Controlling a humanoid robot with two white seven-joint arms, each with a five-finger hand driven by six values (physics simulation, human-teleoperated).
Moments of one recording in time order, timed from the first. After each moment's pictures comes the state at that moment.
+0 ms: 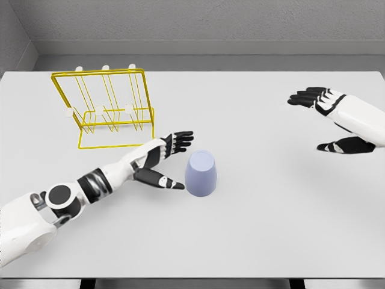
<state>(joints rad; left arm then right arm) -0.49 0.66 -1.03 -1.58 0.76 -0.20 -0.14 -0.10 -0.73 -0.09 -1.75 0.14 -0.61 0.57</state>
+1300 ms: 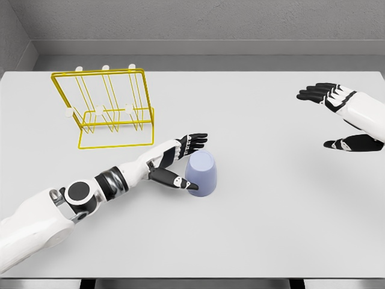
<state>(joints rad) -0.52 0.58 -1.06 -1.52 0.72 -0.16 -0.14 -0.08 -0.73 -0.13 -1.75 0.14 -0.61 0.57</state>
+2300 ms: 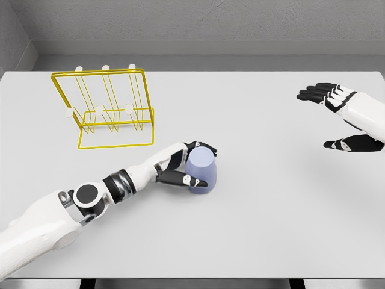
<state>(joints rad) -0.52 0.54 -1.07 -1.51 0.71 -0.17 -0.13 -0.08 -0.73 -0.13 -1.76 0.14 -0.61 0.57</state>
